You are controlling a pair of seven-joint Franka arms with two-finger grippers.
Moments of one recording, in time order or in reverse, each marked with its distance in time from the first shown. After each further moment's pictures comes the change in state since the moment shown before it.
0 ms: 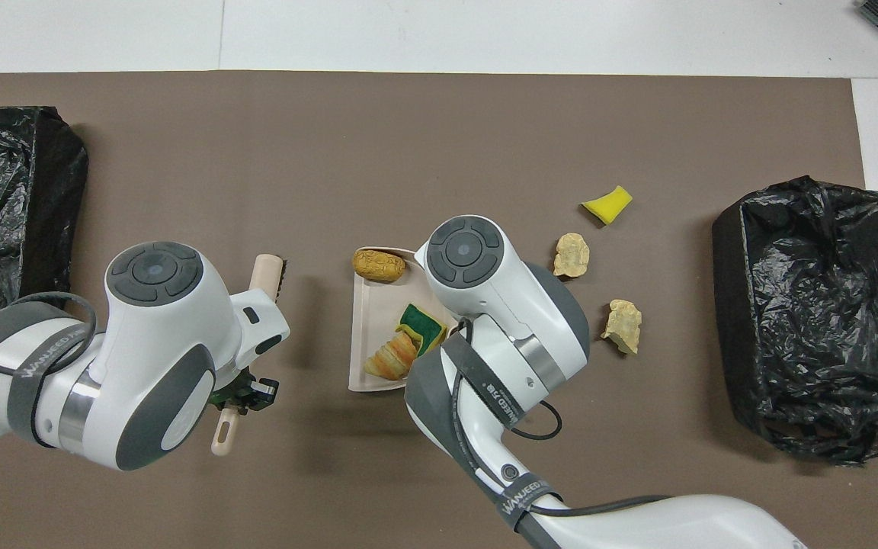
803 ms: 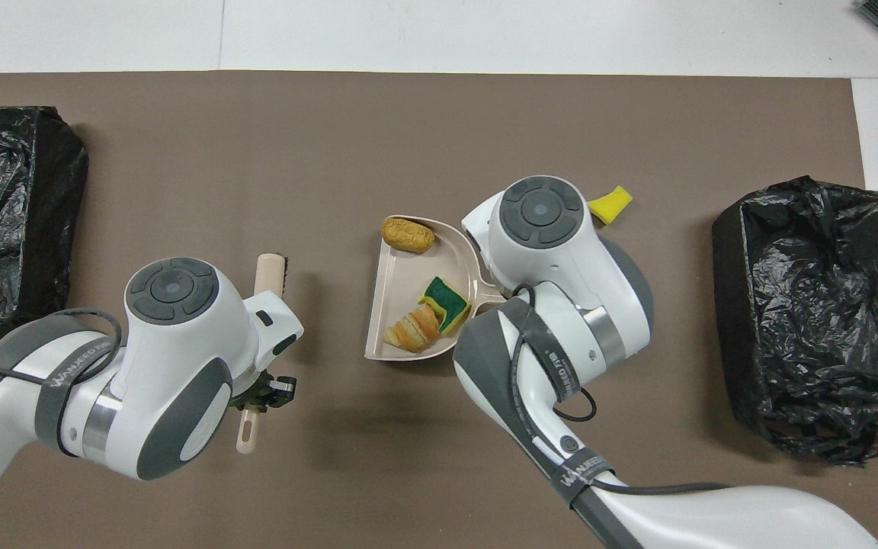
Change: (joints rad) left arm -0.008 -0.003 -0.025 -0.037 -0.037 0.079 -0.090; right arm -0.129 -0.071 -0.001 -0.001 0.058 -0.014 -0.053
